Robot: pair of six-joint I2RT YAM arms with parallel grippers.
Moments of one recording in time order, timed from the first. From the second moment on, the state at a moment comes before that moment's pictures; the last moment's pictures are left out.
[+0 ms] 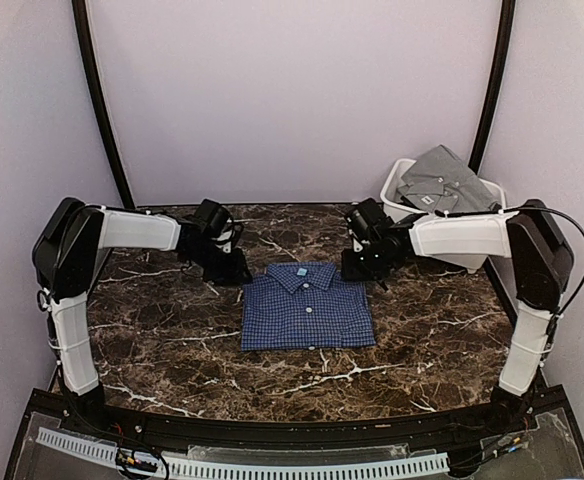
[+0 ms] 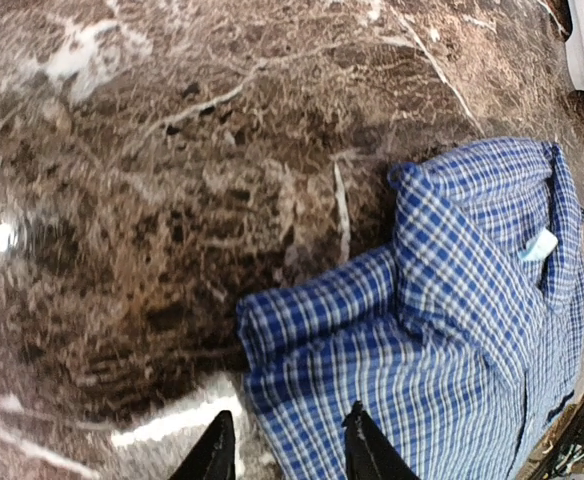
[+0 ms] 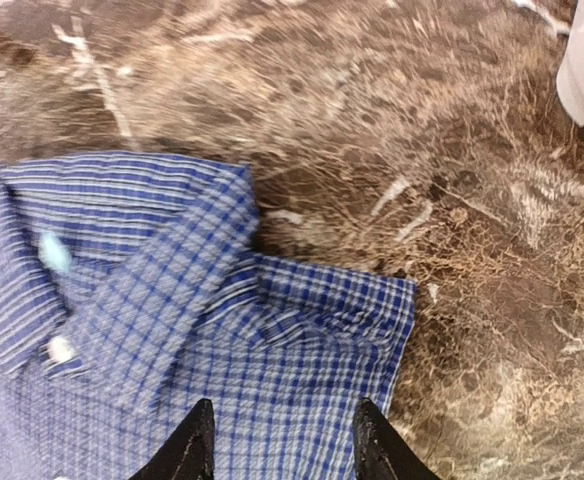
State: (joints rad) left arm -0.50 1.99 1.34 -0.41 0.28 -0.51; right arm 0.68 1.88 1.29 -0.44 0.13 0.48
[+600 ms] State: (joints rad) left arm -0.50 1.82 1.07 -0.33 0.45 -0.59; right arm 0.72 1.78 1.02 -0.37 0.09 0.53
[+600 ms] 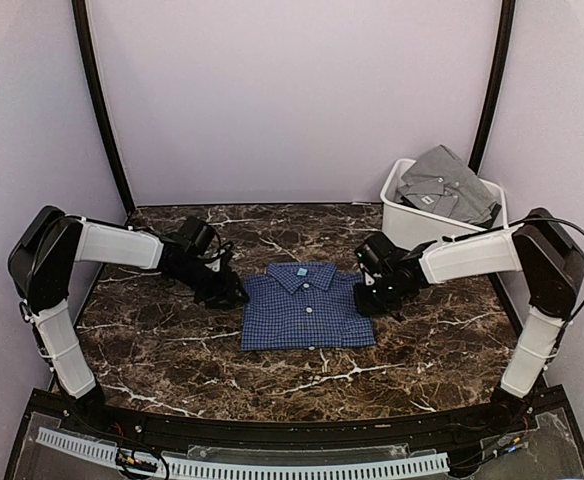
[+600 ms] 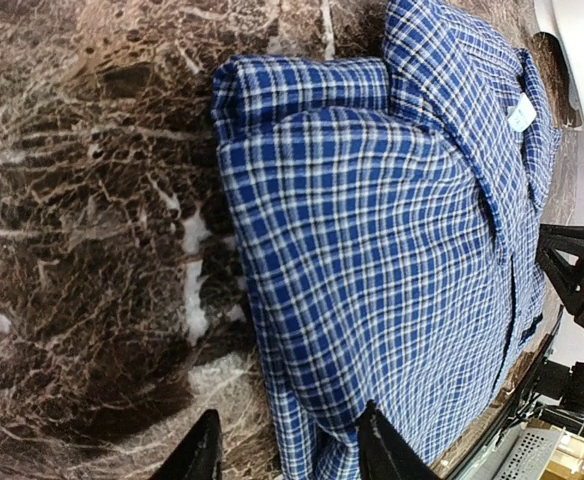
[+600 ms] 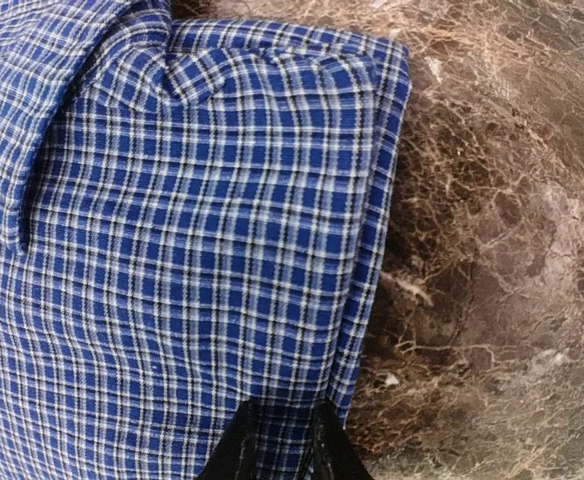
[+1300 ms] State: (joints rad) left arm -0.60 1.85 1.08 -0.35 0.32 -0.64; right arm 0.72 1.61 0.97 -0.36 0.09 0.54
